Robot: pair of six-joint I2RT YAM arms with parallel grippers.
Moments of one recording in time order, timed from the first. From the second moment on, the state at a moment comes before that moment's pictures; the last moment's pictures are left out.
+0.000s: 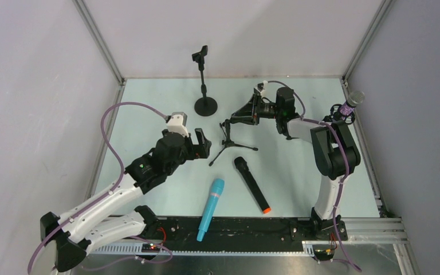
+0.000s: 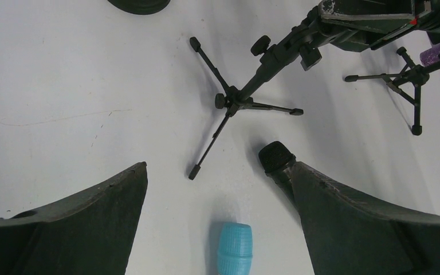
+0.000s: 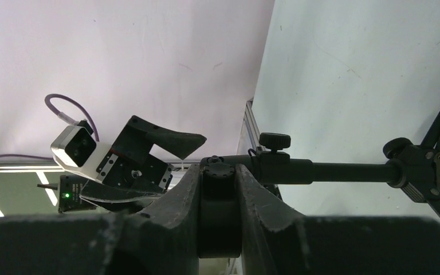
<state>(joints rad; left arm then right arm) -0.79 0.90 0.78 -0.34 -0.37 -0.55 0.31 1.94 1.14 0.65 -1.07 1.26</state>
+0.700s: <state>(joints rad) -0.79 0.86 0.76 -0.34 -0.38 -0.56 0.45 1.94 1.07 0.99 -0.99 1.55</state>
